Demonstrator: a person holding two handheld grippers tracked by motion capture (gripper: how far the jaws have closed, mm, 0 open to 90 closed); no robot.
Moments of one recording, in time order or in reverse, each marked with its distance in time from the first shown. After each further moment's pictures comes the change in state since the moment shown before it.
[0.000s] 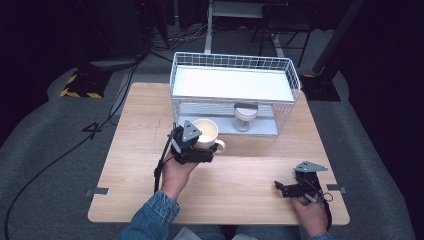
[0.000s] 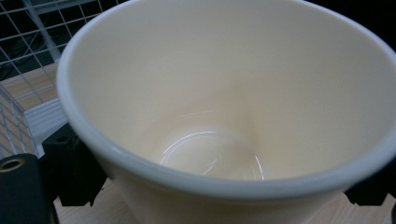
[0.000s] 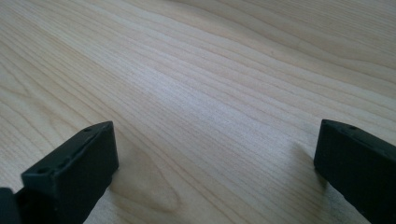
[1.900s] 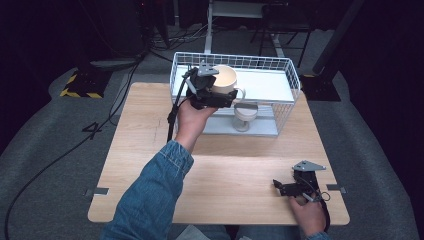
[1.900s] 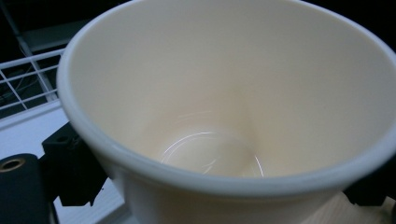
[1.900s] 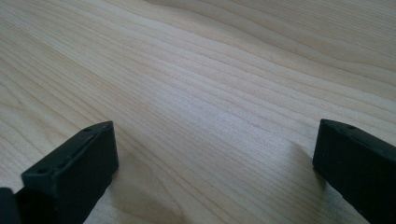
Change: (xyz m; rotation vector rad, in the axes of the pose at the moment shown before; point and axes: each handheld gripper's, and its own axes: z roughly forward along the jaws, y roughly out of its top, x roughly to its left) left arm 0.029 0.146 0.028 -0.091 -0.019 -0.008; right arm 0.004 0.003 0.003 -0.003 -0.024 0.026
